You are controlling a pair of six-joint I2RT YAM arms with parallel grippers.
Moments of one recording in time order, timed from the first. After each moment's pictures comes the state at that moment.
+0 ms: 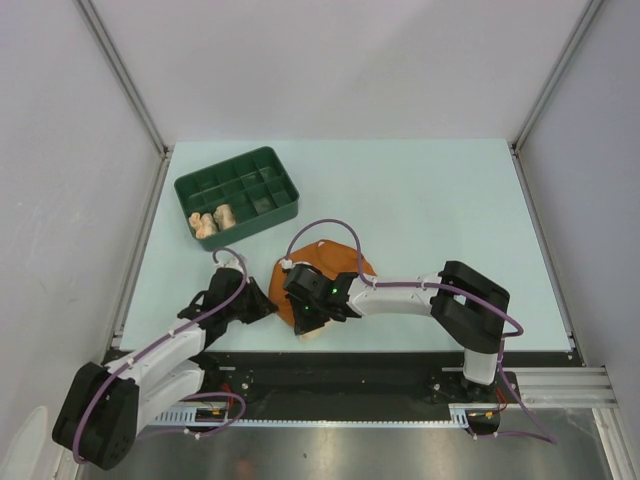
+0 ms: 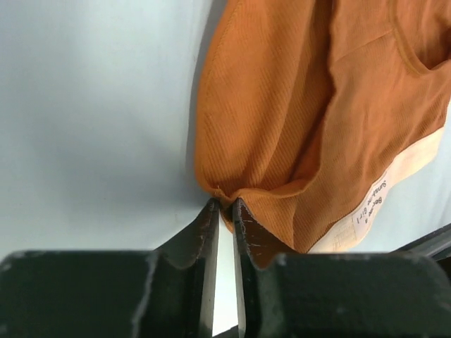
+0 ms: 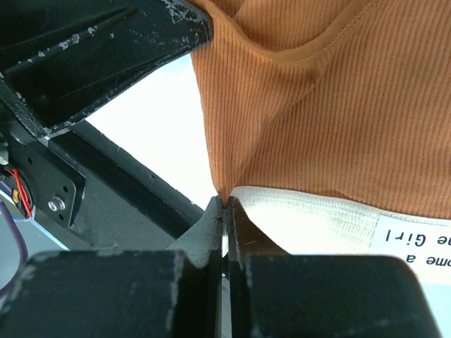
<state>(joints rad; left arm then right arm) -0.40 0.91 0.22 -0.11 0.16 -0.79 1.18 1.84 1.18 -0.32 -0.06 0.75</state>
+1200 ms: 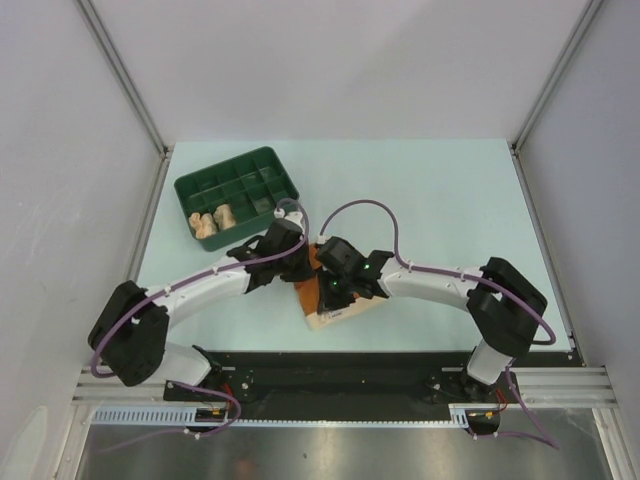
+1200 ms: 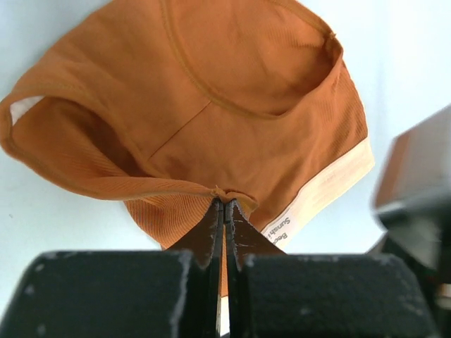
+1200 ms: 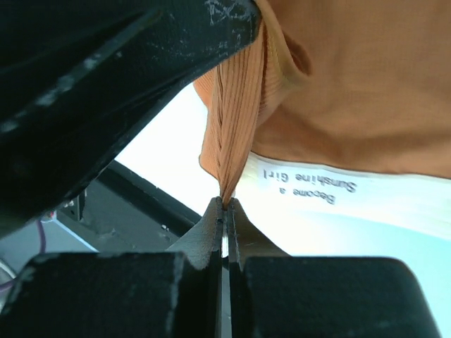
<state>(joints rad) -0.68 1.38 0.81 -0.27 0.01 -0.63 1.01 1.68 1.09 -0.40 -0.13 0.74</state>
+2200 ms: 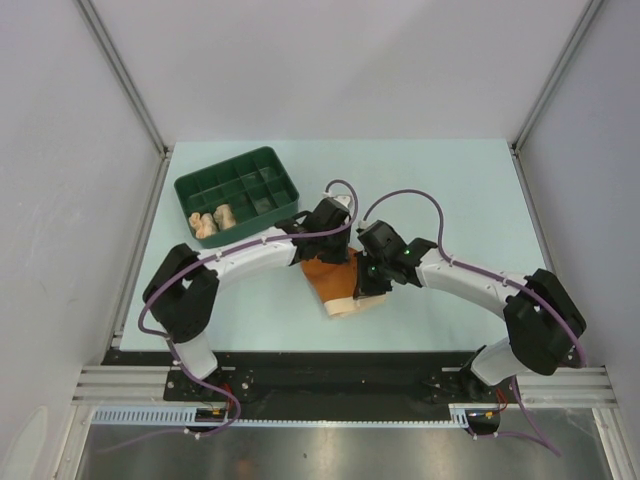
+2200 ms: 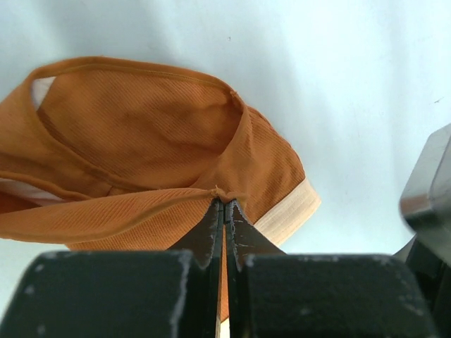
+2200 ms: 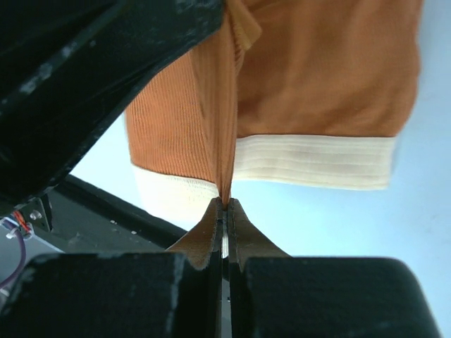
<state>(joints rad) -0.80 1.73 1.22 -0.37 -0.01 -0.57 0.78 1.49 0.97 -0.52 -0.14 0.66</state>
